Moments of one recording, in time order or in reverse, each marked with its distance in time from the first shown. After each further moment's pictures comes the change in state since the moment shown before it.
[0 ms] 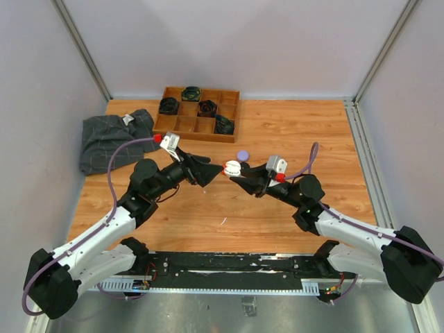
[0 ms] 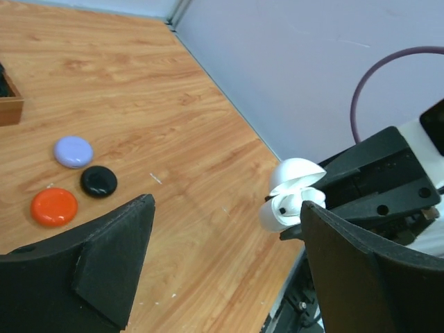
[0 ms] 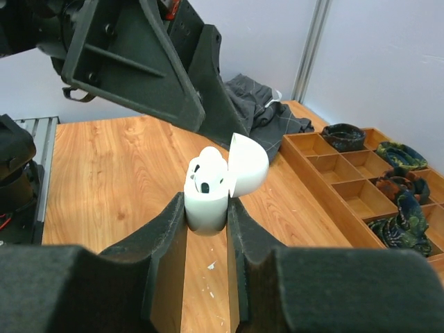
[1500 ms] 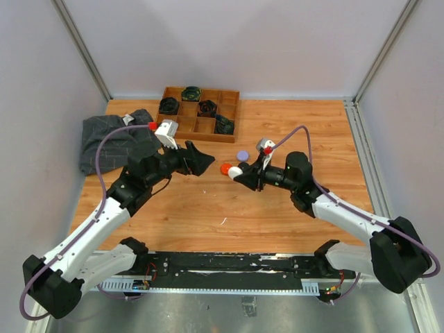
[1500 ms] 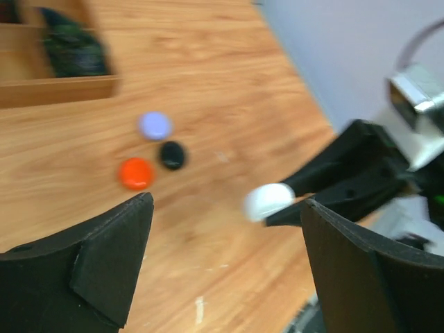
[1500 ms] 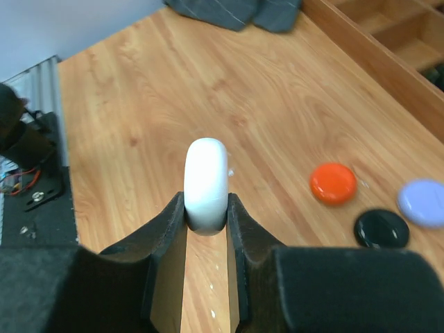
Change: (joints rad) left arm 0.072 0.027 0.229 -0.393 0.014 0.093; right arm -0.140 0.125 0.170 -0.446 -0.174 0.126
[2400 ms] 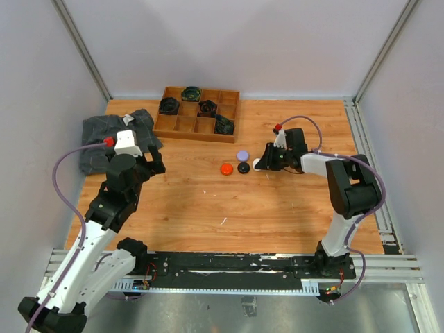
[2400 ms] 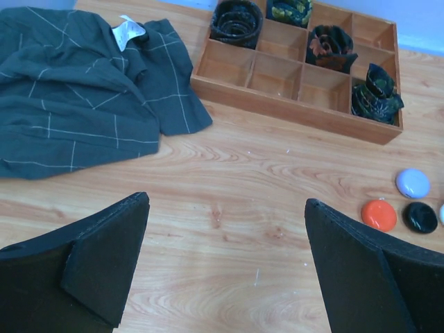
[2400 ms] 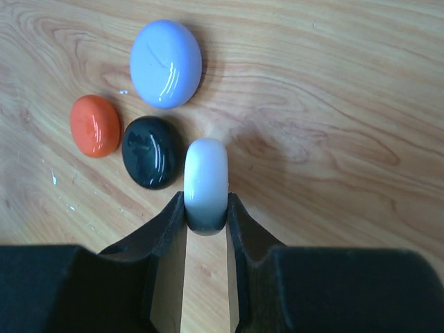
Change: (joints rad) left arm 0.153 -0.235 -0.027 -0.359 -0.732 0.270; right arm -0.363 0.599 0.358 -0.428 0.101 0.194
